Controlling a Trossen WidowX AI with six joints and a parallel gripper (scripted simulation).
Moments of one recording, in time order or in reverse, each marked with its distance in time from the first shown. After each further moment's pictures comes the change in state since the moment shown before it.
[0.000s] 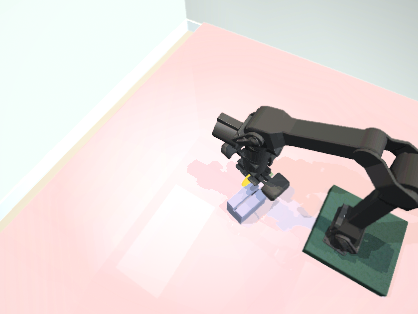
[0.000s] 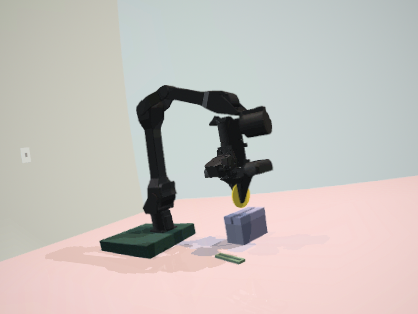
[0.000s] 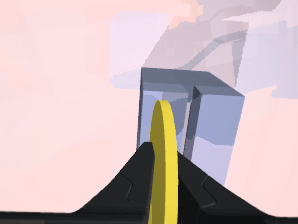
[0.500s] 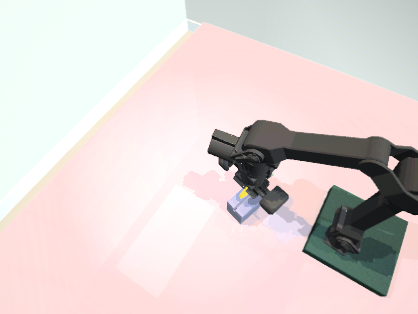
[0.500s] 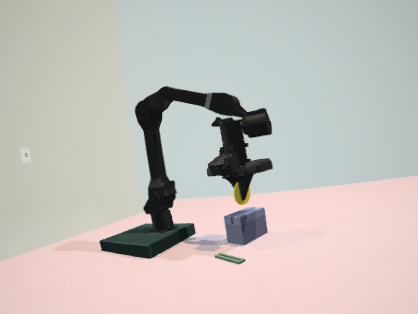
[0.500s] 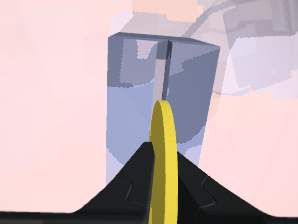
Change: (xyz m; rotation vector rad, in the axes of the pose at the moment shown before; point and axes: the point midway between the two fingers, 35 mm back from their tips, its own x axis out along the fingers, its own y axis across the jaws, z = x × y) arm 0.000 -0.021 -0.027 -0.006 0.004 -0.002
